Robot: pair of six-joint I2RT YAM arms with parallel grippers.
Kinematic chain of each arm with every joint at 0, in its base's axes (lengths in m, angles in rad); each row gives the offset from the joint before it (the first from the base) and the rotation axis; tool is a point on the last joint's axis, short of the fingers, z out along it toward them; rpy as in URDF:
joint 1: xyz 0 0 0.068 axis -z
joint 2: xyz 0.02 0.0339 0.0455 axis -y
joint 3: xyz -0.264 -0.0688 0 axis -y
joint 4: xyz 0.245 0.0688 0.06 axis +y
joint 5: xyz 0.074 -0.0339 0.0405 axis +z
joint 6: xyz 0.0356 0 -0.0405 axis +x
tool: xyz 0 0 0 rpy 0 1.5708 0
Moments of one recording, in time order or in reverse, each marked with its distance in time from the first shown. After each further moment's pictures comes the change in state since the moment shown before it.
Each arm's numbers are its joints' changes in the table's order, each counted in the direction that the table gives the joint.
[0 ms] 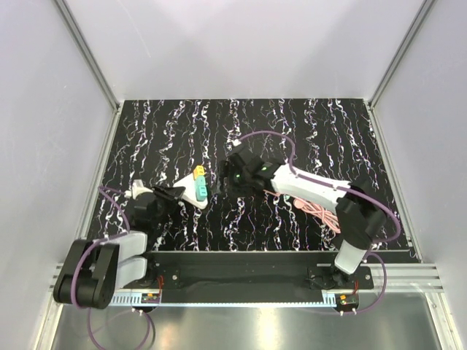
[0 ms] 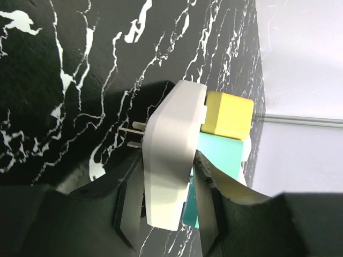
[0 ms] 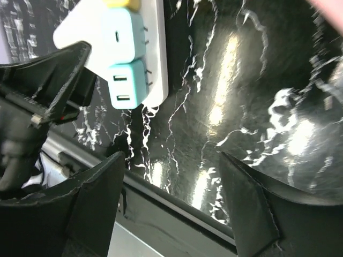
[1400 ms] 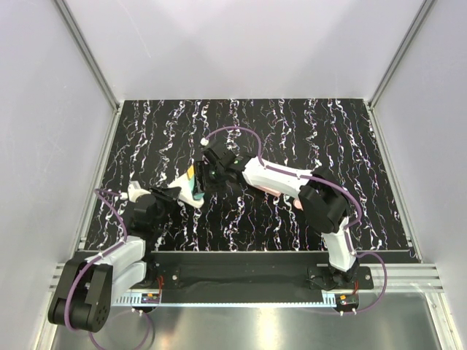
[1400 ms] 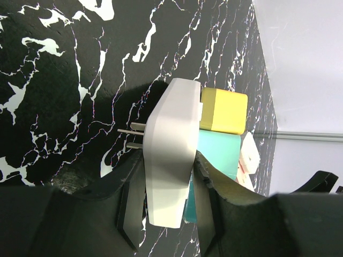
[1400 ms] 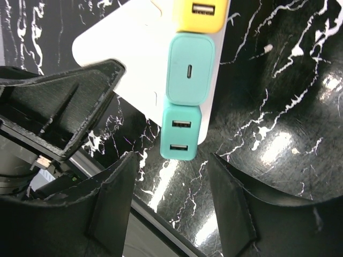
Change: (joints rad) left arm 0.059 0.189 -0.007 0.166 0.167 0.045; right arm -0.069 -0.328 0.338 0.011 0.085 -0.183
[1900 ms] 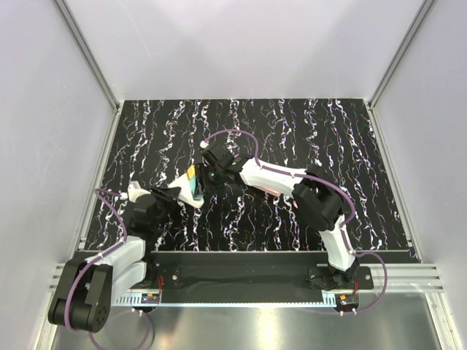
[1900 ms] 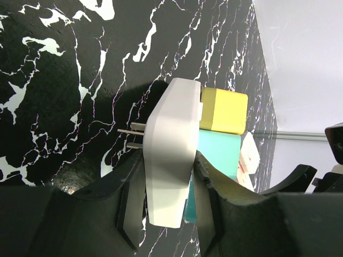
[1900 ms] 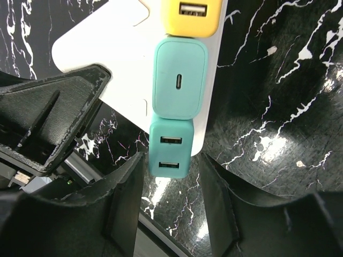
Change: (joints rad) left arm 0.000 0.002 0.000 0.003 -0.002 -0.002; right arm 0.006 -0.049 0.000 -0.031 0.029 0.004
